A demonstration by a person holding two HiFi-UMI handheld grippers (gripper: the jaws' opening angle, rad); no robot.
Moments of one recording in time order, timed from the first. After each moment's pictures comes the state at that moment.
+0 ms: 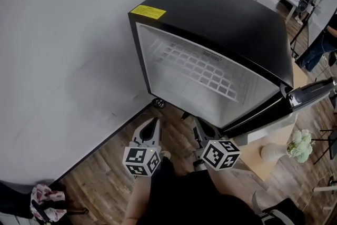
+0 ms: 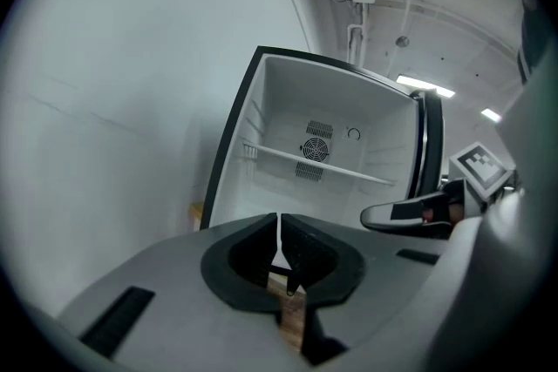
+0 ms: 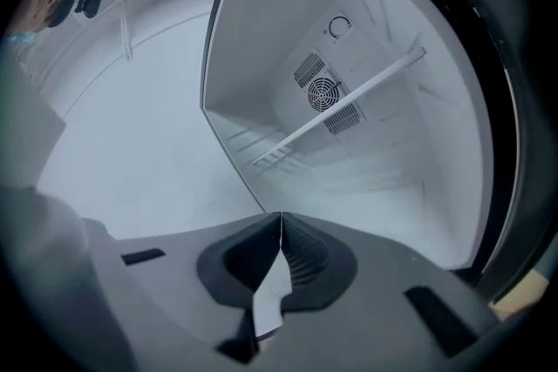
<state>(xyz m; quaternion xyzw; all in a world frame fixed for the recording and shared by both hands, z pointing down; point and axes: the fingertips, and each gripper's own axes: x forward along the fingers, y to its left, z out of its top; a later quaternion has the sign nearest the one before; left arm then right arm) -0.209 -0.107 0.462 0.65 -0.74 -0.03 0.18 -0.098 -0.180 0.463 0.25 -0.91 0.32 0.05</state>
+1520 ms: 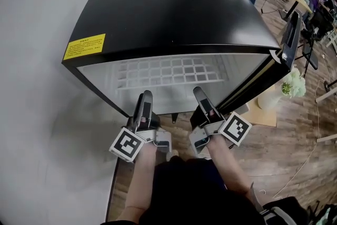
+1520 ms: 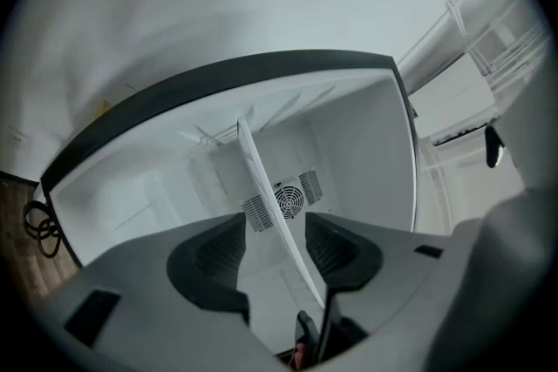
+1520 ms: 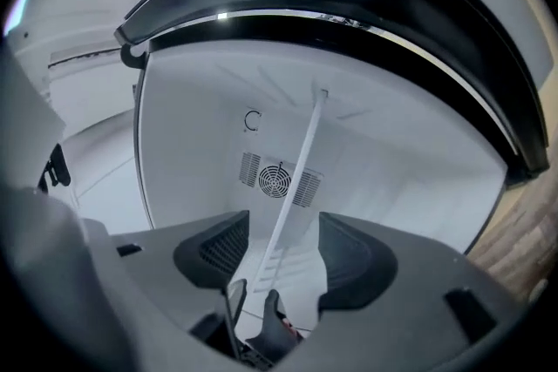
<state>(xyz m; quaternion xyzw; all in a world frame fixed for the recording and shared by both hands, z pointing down) -0.246 -0.253 0.406 0.69 -0.46 -0.38 0.40 -0.074 -0.261 0.414 0.40 -0.73 0.47 -0.29</state>
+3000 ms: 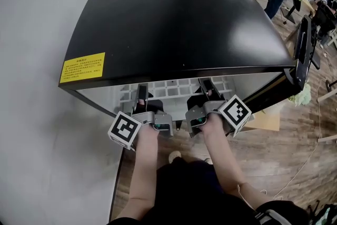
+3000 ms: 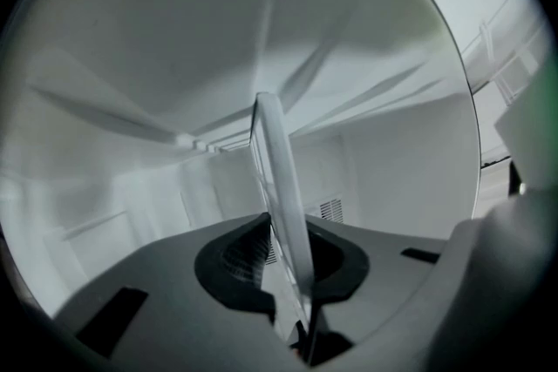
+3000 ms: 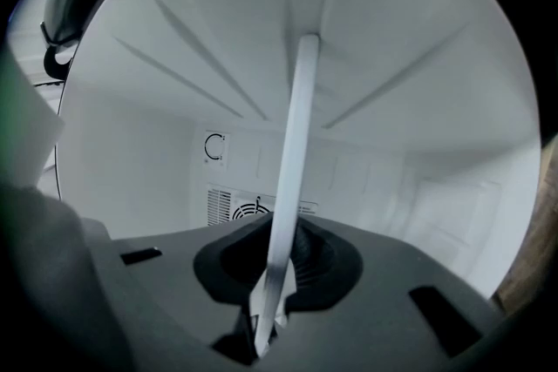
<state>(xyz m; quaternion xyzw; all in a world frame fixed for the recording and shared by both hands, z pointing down) -0.262 -0.333 0.403 0.65 -0.46 -0.42 0.43 -0.062 -0.344 0.417 0.45 -0.62 0.52 -0.38</state>
